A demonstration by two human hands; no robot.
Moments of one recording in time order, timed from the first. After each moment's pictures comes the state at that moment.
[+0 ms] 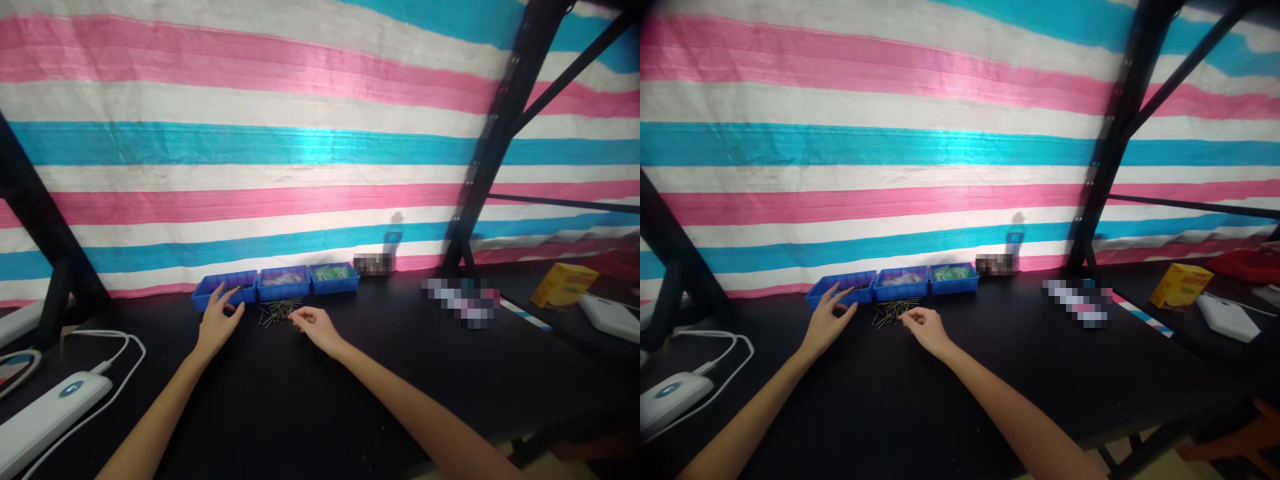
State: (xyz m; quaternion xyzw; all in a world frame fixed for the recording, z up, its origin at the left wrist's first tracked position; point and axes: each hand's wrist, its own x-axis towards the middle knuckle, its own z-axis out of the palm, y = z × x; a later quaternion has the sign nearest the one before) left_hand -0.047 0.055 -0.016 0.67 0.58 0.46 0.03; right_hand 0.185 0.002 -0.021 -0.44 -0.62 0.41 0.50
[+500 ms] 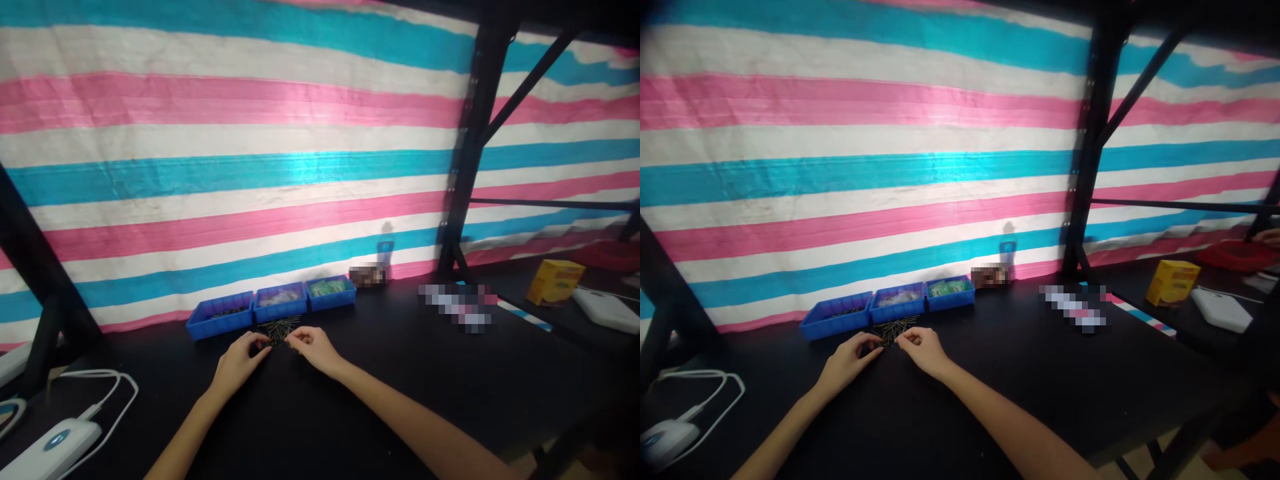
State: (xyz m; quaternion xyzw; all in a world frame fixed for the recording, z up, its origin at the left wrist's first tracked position) left_hand -0.010 0.022 -0.011 0.79 0.53 0.28 0.13; right_hand 0.182 0.006 -0.026 -0.44 -0.64 0.37 0.50
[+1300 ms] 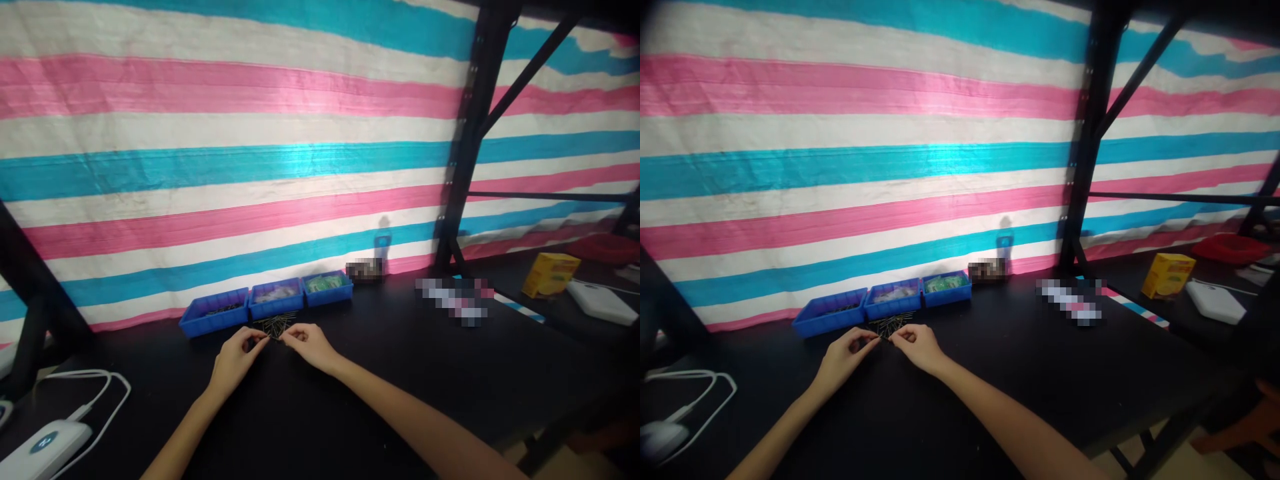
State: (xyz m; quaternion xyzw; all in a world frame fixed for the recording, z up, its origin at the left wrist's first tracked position) left_hand -0.003 0.021 -0.016 0.77 0.52 0.34 0.12; right_hand 0.184 0.005 -0.029 -0.45 -0.65 0.37 0.49
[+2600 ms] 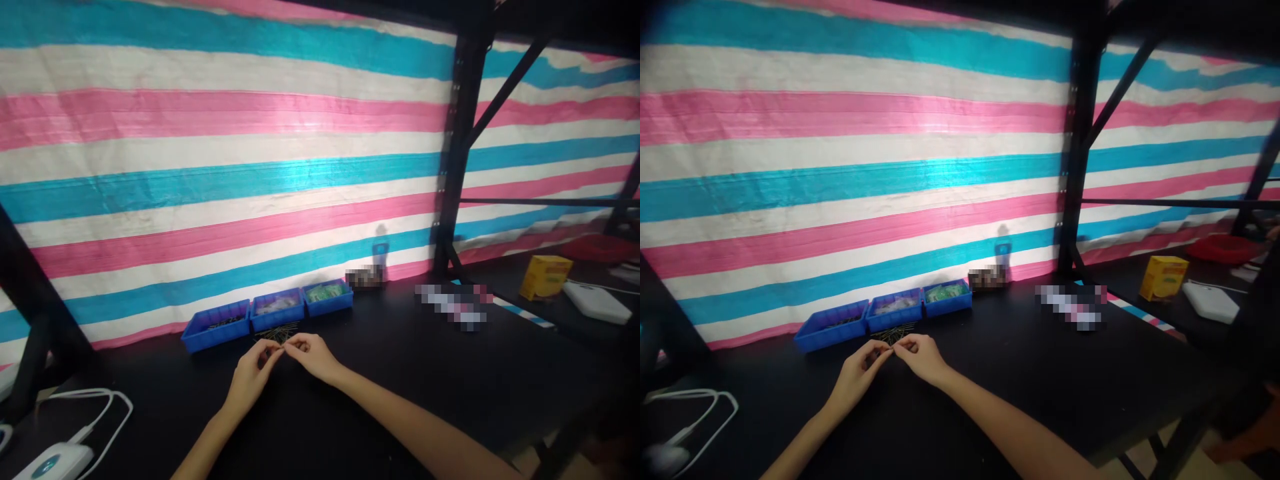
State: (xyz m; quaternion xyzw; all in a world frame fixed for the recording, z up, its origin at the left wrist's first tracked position) left_hand 0.018 0.009 -0.017 0.79 0.44 0.39 0.18; right_hand 0.183 0.007 -0.030 -0.44 -0.66 0.35 0.50
